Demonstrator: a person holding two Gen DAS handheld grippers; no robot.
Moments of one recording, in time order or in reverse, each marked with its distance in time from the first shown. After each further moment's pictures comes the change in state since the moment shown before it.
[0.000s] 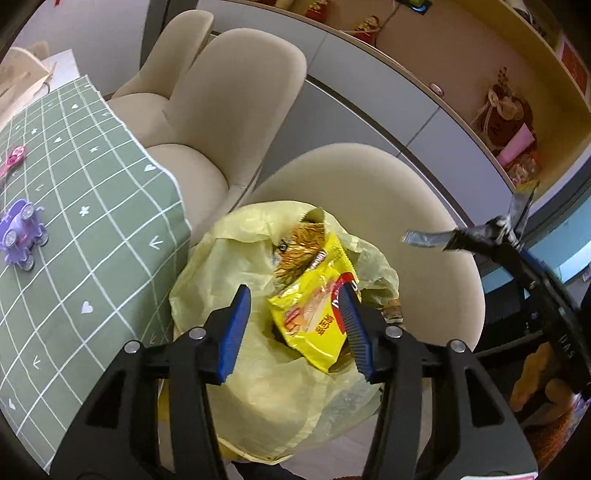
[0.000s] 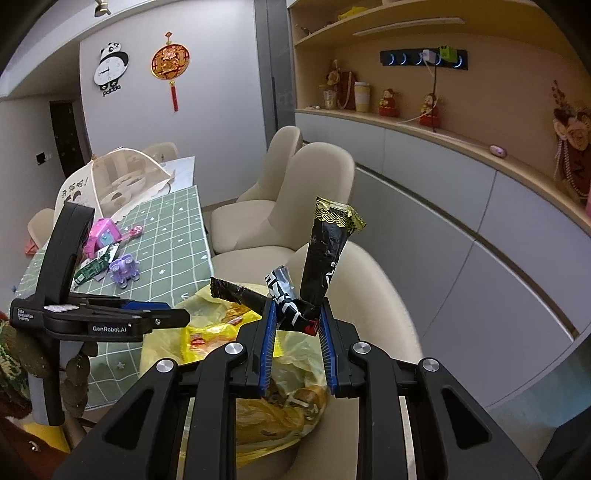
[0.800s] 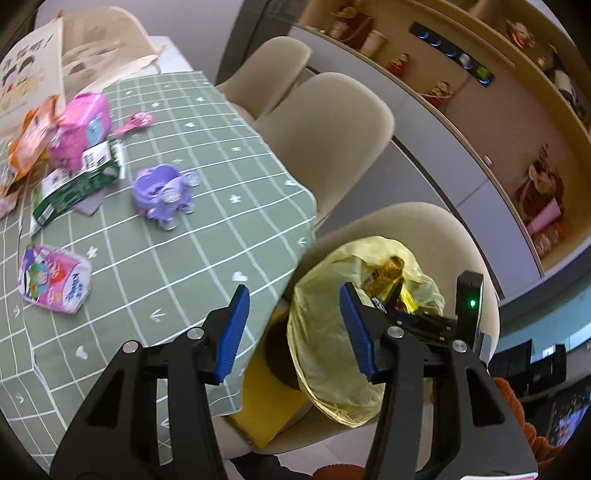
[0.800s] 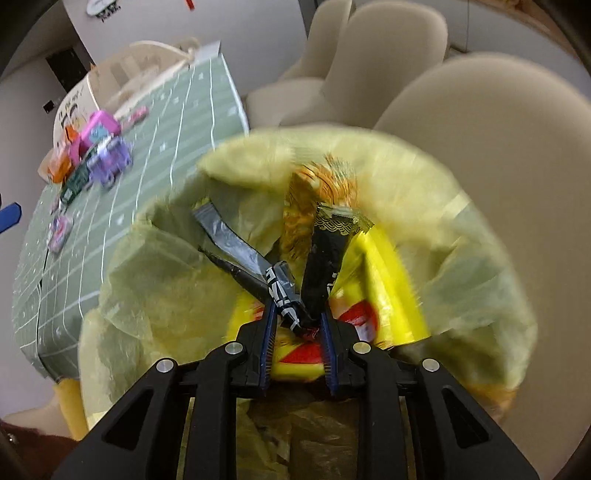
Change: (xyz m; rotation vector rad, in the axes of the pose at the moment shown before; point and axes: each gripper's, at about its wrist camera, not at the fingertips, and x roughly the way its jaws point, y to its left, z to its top) left arm -0.105 0.107 -0.036 -0.219 -0.130 0.131; right arm 0.182 0.064 -0.067 -0.011 0.473 0.159
